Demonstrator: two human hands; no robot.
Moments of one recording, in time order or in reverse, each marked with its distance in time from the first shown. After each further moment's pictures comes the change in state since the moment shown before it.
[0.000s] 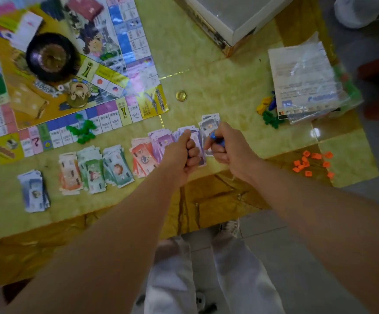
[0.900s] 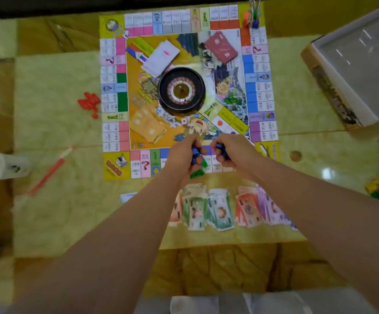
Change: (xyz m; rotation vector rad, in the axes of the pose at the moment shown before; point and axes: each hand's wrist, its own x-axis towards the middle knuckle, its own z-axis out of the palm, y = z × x) left_hand -0.009 0.186 -0.225 -0.057 0.134 0.193; right_hand 0.110 -0.088 0.274 -0.338 -0.037 0.186
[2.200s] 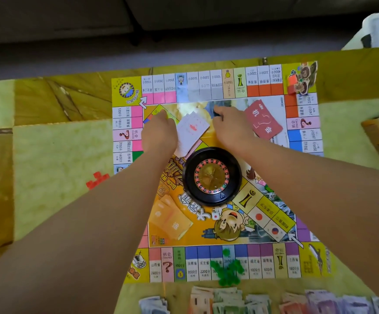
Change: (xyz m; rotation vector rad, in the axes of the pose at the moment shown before) left_hand 0.197 0.213 -0.052 1.046 0.496 0.395; right_hand 0.215 -0.186 0.046 -0.725 0.275 -0.425
